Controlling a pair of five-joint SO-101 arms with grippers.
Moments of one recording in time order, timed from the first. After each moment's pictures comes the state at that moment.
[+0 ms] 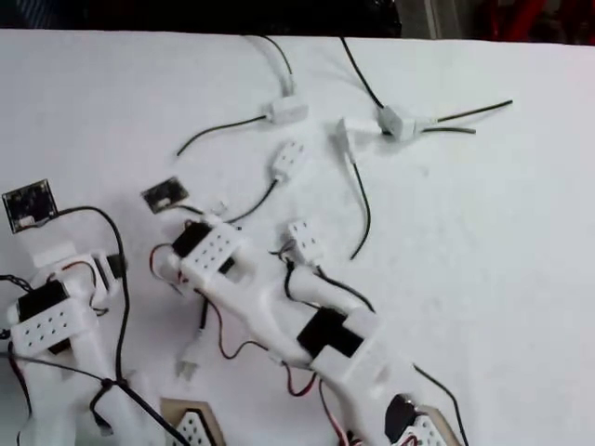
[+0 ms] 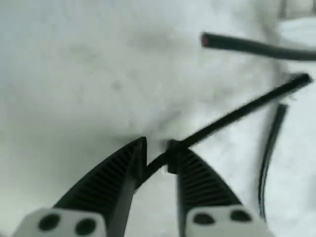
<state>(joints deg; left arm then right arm) -36.4 -43.5 67.5 47.3 -5.2 -56.4 28.1 -2.8 66.0 -13.2</state>
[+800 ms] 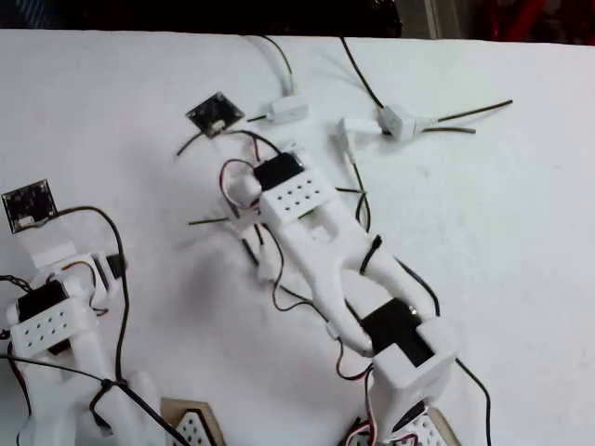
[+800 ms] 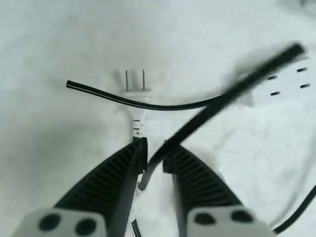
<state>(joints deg) -36.4 -43.5 67.5 47.3 -5.2 -36.9 12.3 -2.2 64.7 9.4</state>
